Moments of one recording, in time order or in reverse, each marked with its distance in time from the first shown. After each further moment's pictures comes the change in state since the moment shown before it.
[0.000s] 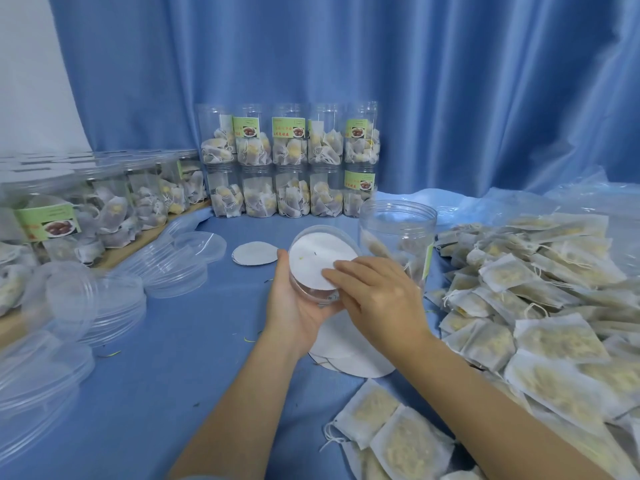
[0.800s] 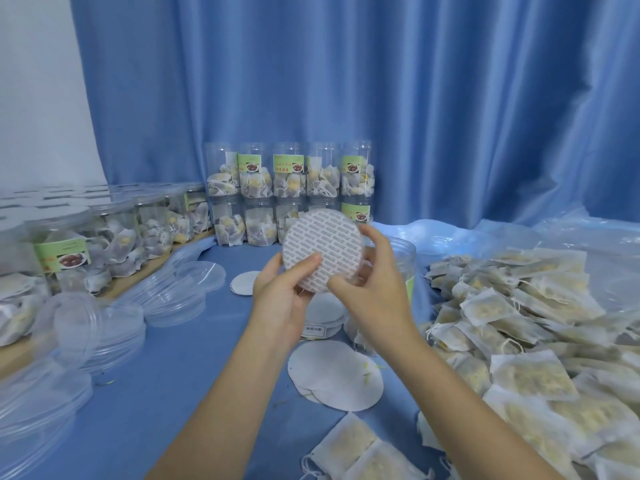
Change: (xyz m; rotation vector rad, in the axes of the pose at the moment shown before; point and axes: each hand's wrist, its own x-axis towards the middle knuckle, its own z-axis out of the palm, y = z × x) left_hand -0.002 0.026 0.045 0.241 0.020 0.370; right_hand 0.053 -0.003 -0.033 0.816 -0.145 0.875
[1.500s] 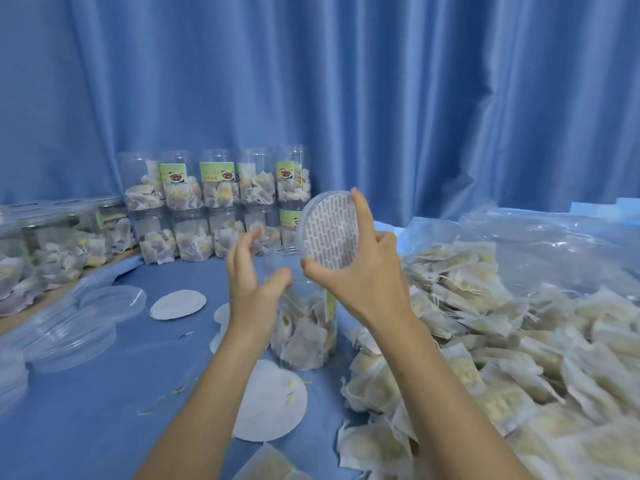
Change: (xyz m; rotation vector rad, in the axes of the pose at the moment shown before) left_hand 0.011 -0.046 0.055 0.637 -0.030 0.310; right_hand 0.029 0.014 -0.086 -0.498 0.177 -0.010
